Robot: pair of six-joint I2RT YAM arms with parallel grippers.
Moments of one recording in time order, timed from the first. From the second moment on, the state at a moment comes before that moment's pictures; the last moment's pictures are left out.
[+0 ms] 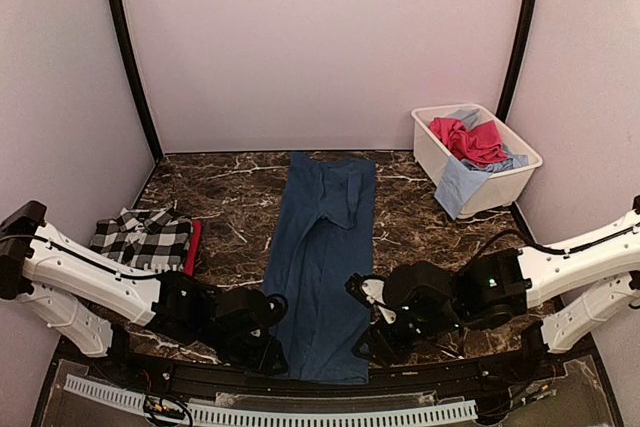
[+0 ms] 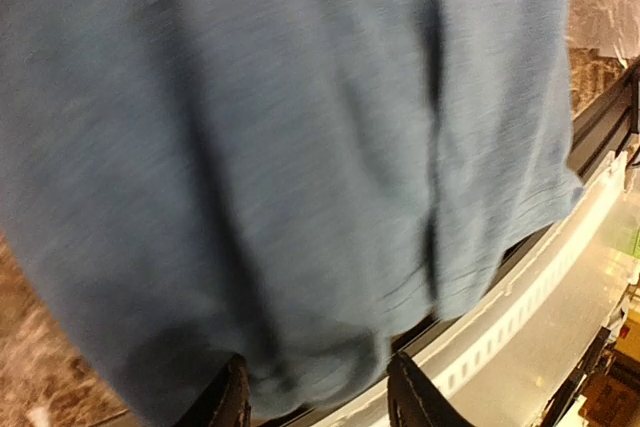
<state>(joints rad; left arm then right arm) -1.36 1.38 0.61 -0.32 0.12 -1.12 1.46 1.31 0.84 -0.47 0.06 0.63</state>
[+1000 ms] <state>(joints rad) -1.00 1.19 0.72 -0.28 0.13 -0.79 1.03 1.46 0.96 -0.42 -0.03 0.48</state>
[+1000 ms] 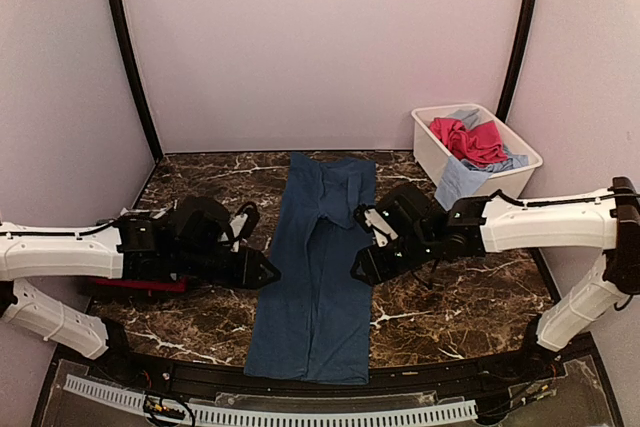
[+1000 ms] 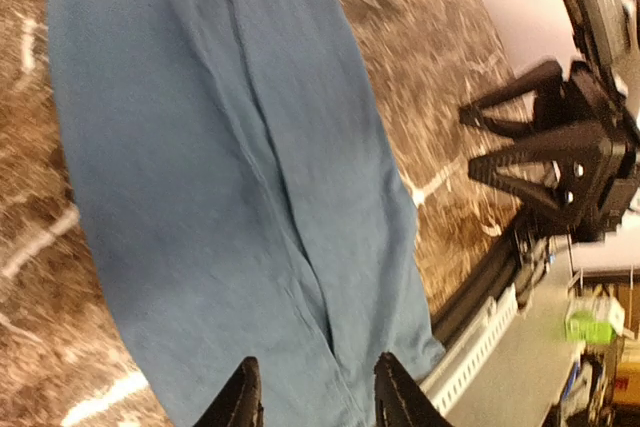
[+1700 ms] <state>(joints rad) -0.72 1.96 1.20 -0.21 0.19 -0.57 0.67 2.01 1.50 -0.43 -0.07 0.34</state>
